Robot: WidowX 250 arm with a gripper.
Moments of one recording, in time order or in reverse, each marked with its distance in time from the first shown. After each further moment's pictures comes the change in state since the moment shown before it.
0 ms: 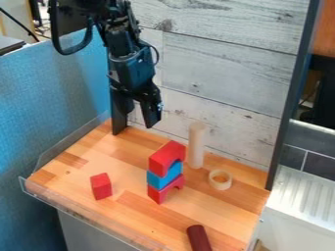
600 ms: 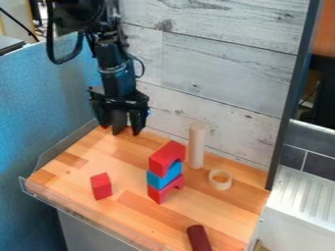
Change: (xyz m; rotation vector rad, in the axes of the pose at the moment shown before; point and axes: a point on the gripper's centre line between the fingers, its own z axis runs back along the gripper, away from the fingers) arm -0.024 0.030 -0.017 0.072 0.090 0.356
